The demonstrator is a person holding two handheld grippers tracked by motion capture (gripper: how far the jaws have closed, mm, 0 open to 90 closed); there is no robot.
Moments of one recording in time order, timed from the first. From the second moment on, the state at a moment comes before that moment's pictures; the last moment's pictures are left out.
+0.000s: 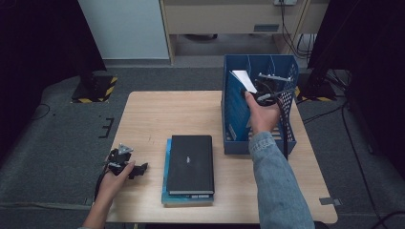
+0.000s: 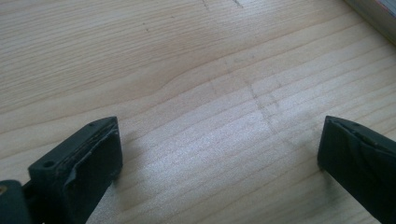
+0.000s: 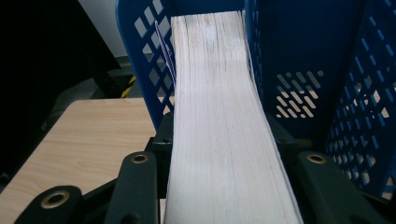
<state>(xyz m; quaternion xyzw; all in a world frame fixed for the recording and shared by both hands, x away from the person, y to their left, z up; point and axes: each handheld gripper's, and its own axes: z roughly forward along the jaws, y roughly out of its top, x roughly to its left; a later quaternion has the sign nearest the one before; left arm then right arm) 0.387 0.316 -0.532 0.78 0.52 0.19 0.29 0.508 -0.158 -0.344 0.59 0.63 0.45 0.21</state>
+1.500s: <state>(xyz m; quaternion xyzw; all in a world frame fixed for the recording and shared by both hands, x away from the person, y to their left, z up) 0.387 0.314 -0.531 0.79 0.51 0.19 0.29 0.489 -0.153 -0.356 0.59 0.63 0.46 0.22</state>
